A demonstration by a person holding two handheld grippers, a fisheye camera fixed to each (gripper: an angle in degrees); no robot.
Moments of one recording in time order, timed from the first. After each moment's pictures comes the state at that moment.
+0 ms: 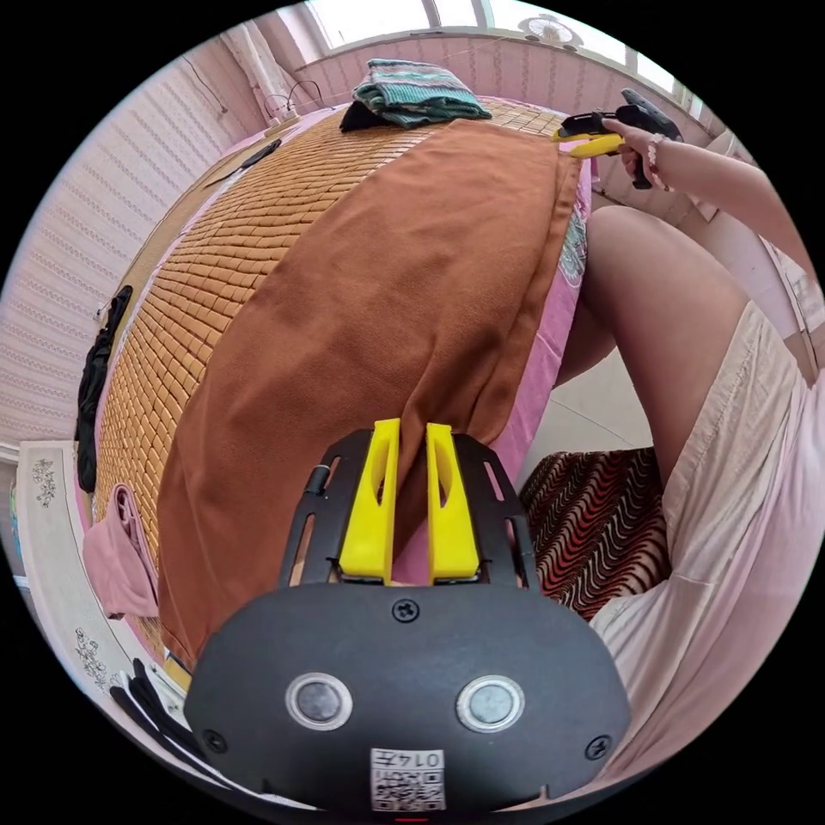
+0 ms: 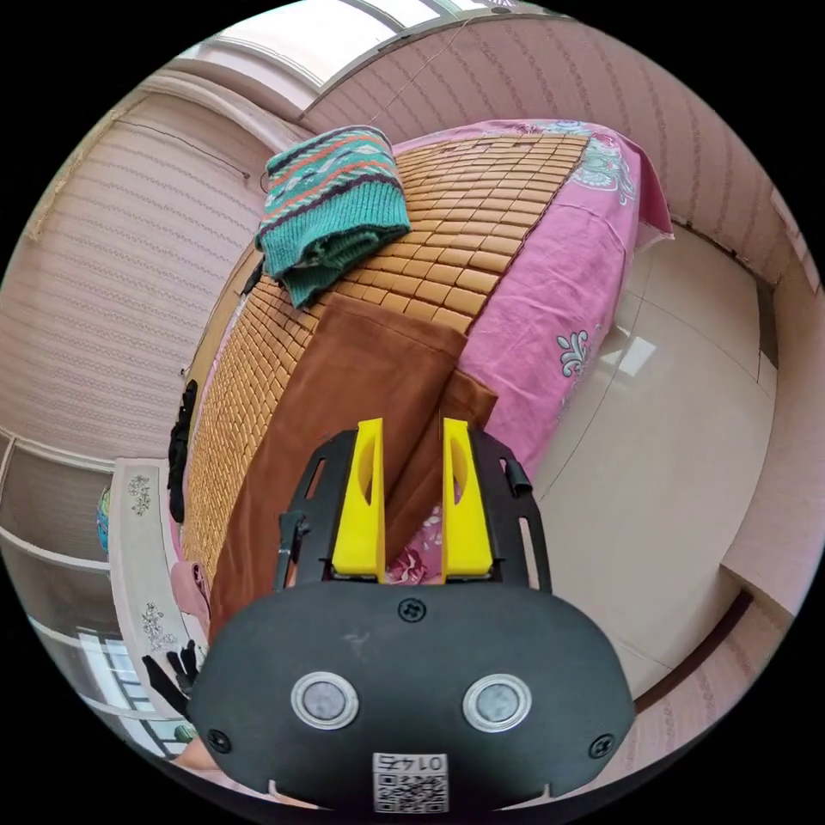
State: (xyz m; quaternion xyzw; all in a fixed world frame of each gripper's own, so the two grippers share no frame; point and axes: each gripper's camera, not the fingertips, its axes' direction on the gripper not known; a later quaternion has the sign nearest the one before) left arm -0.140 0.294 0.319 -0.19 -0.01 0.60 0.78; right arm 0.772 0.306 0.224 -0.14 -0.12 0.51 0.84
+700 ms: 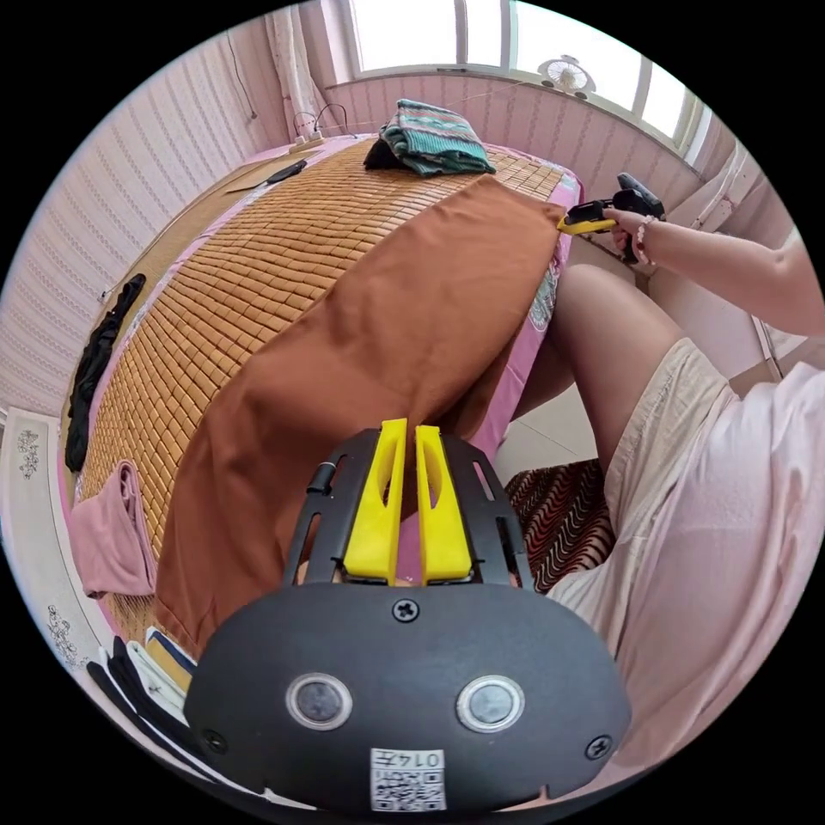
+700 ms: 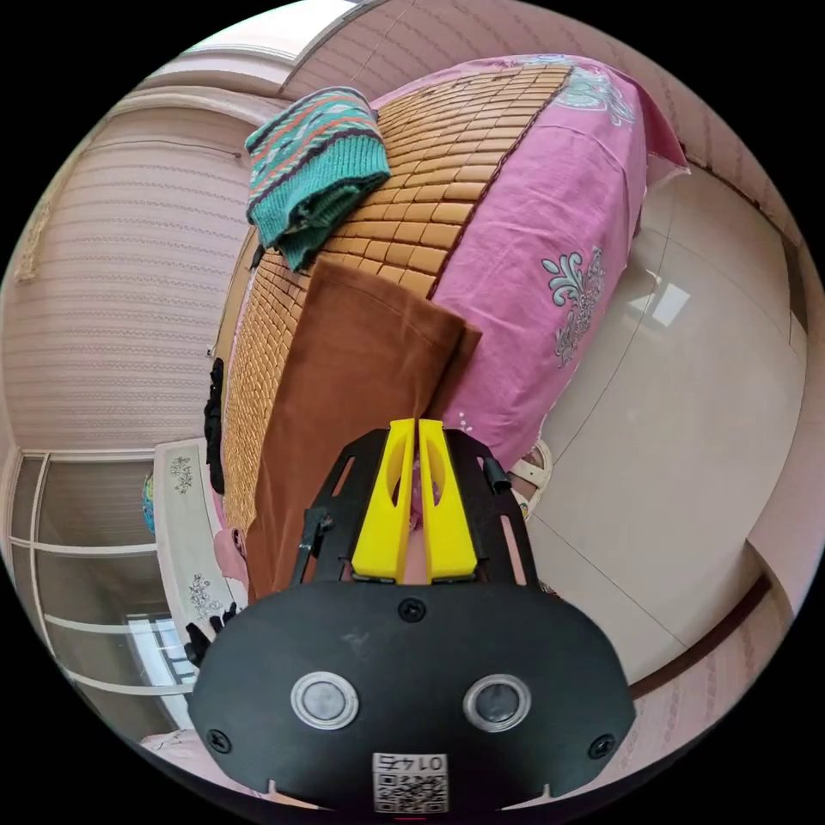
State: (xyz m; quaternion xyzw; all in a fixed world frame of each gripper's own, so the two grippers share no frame) left arm -0.191 0.275 0.258 -0.19 0.03 0.56 0.81; right arm 0.756 0.327 0.231 -0.16 -0.21 0.54 0.80
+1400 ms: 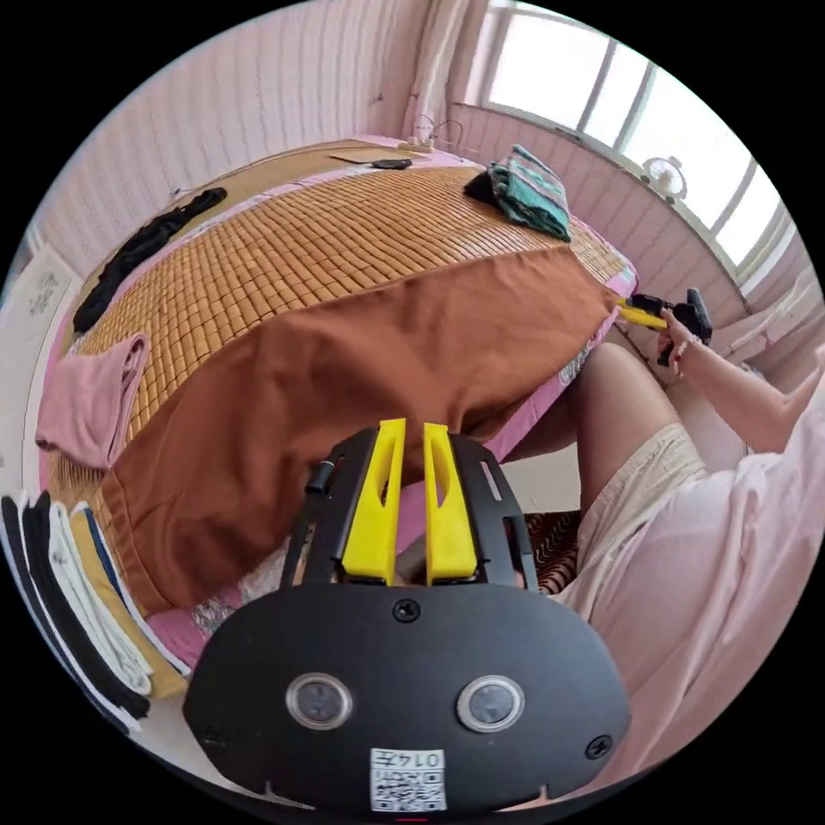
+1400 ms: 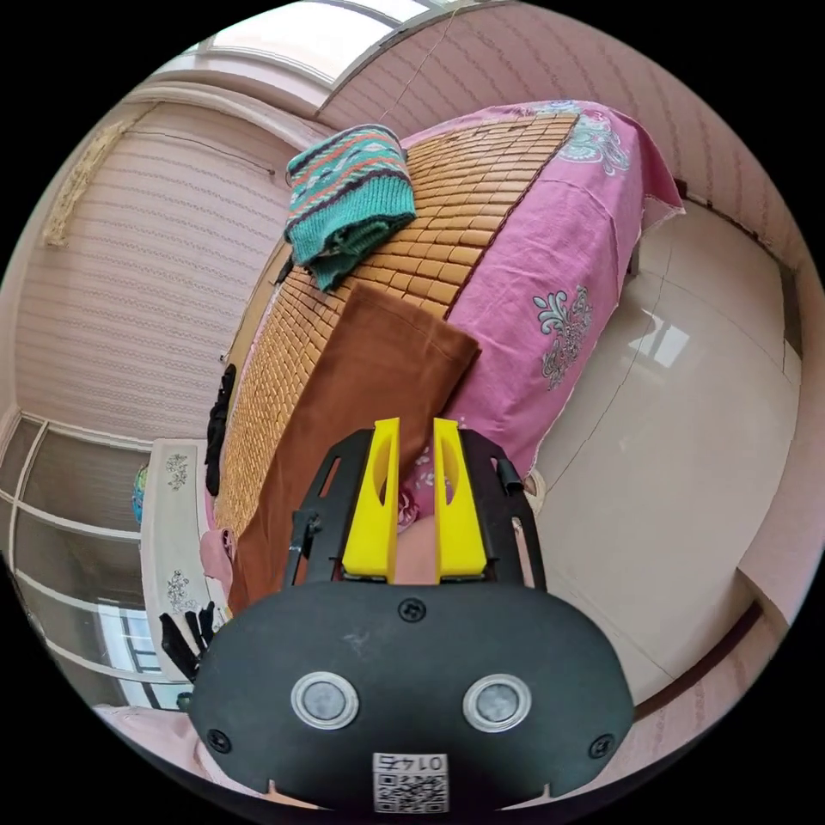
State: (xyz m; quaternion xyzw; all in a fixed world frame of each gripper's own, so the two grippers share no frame) left arm -0.338 0.234 0.188 -0.12 0.04 0.33 0.93; right arm 0.699 0.296 0.209 -0.11 -0.17 0.49 0.85
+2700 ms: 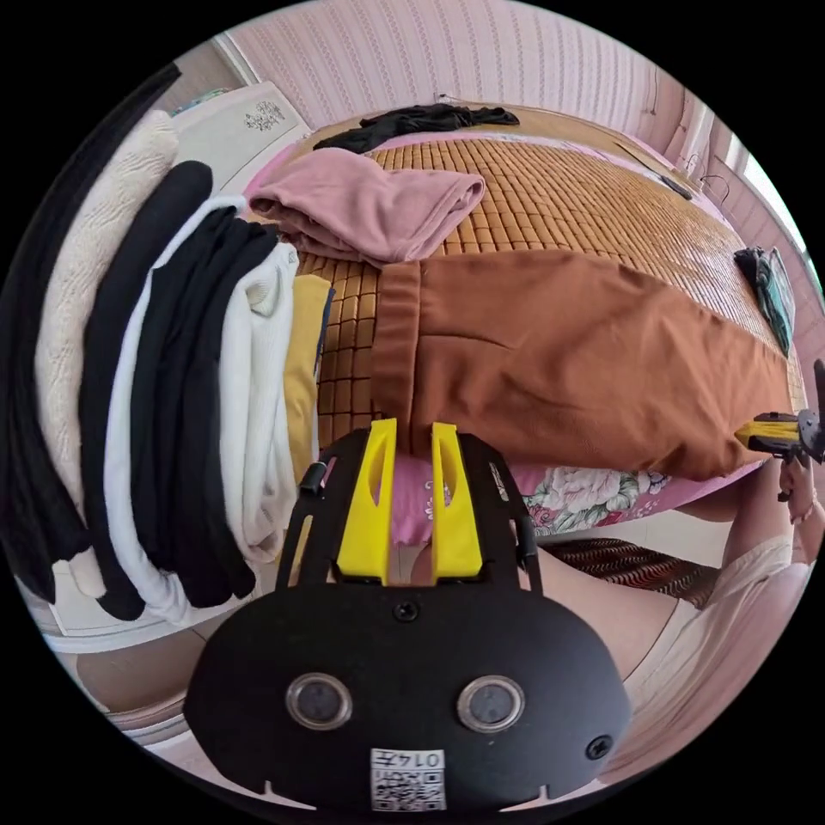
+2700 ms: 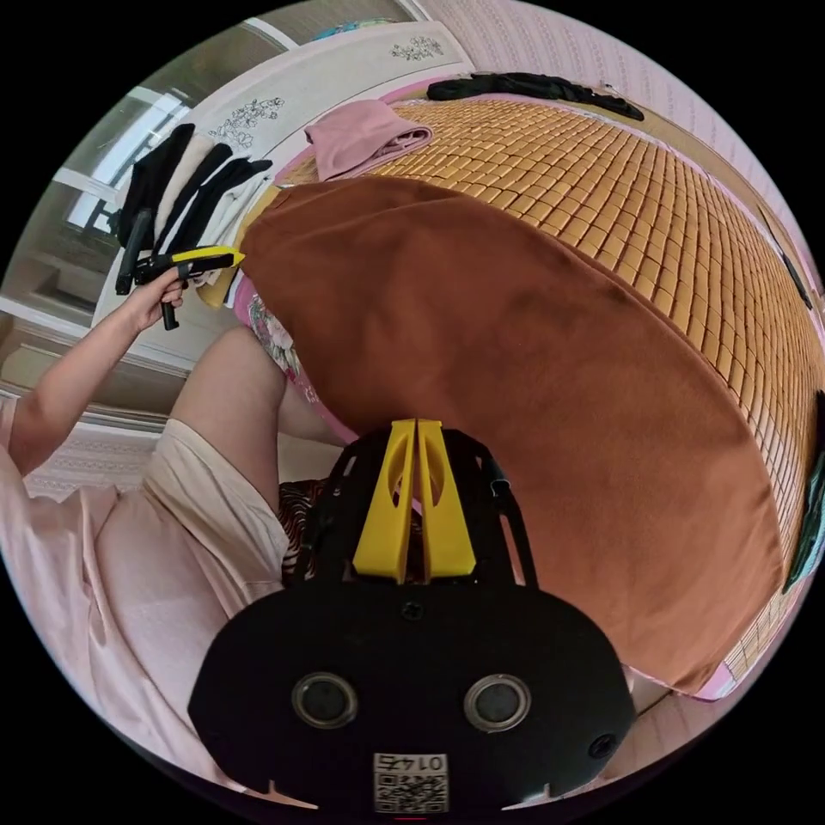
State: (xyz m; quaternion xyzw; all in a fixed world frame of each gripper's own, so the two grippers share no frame) left arm -0.533 0.193 0.137 -0.10 -0.22 0.18 0.95; right arm 0.170 0.110 0.244 -0.28 -0.36 -0.22 0.86
